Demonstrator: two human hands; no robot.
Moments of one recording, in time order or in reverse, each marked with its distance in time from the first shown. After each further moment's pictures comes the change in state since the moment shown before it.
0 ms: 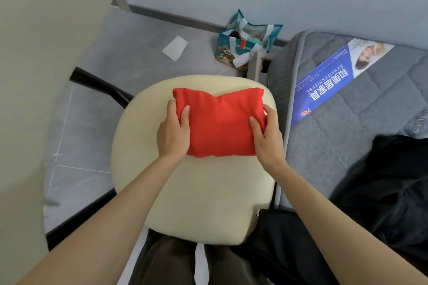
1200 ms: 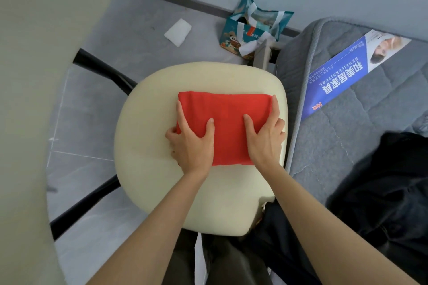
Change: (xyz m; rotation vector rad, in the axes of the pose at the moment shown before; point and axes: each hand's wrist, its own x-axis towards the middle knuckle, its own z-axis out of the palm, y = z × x) left_hand -0.043 -0.006 0.027 -0.026 0.052 -0.332; right_hand -0.010 0.002 0.040 -0.342 0.128 0.130
